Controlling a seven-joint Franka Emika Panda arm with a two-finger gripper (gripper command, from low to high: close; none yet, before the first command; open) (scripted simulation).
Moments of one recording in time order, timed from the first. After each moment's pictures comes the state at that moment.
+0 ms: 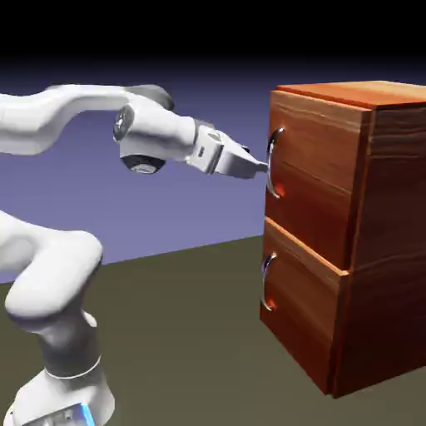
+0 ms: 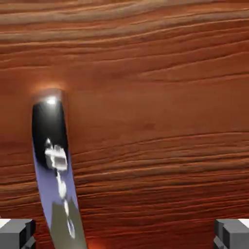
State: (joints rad) arm -0.53 -1.09 0.71 -2.74 1.68 2.86 -0.23
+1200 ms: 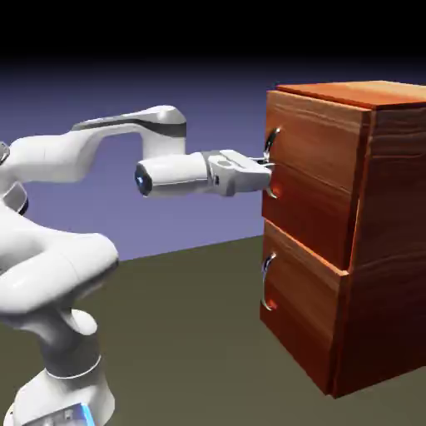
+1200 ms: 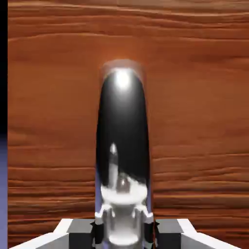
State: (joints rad) arm -0.87 -1.34 1.01 -2.77 2.58 2.49 -0.82
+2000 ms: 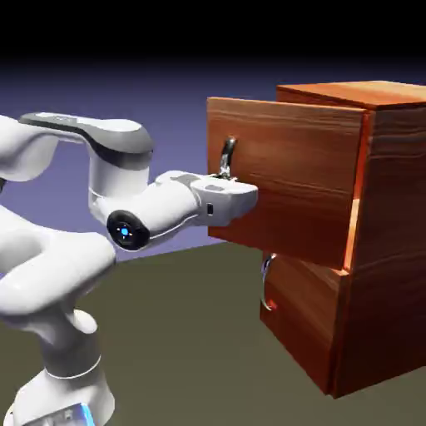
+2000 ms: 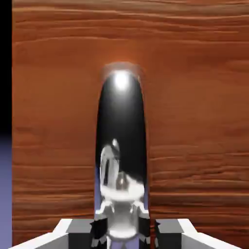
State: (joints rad) arm -0.92 -1.20 0.16 -3.03 1.73 1.56 -1.04
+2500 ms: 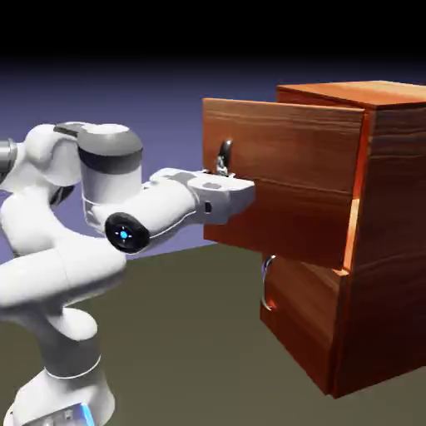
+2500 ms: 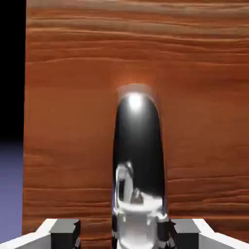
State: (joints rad) arm -1.46 -1.41 0.50 -3.06 2.02 1.05 -0.89
